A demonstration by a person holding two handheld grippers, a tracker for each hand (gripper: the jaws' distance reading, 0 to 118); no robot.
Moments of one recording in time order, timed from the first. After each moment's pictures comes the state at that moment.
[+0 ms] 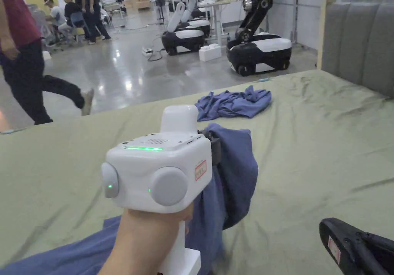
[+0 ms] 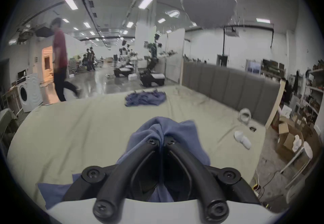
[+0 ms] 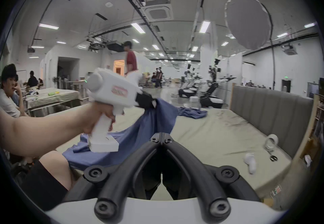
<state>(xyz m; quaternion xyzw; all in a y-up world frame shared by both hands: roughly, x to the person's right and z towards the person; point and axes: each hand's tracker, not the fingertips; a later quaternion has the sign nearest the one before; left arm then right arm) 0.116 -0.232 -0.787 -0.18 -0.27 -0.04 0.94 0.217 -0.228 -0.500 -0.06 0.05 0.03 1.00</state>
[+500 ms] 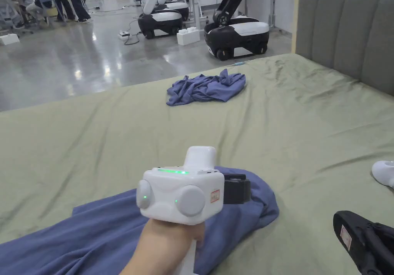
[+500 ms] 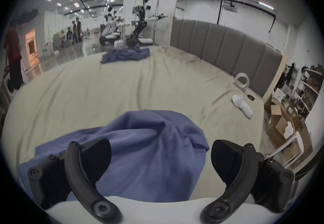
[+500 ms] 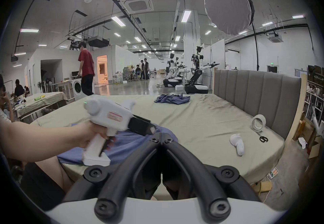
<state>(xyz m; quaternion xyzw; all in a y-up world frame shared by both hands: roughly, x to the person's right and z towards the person) 0.148 -0.332 -0.792 -0.32 -0.31 -0.06 0.89 0.314 -0.246 -0.490 -0.11 -0.01 0.00 0.99</state>
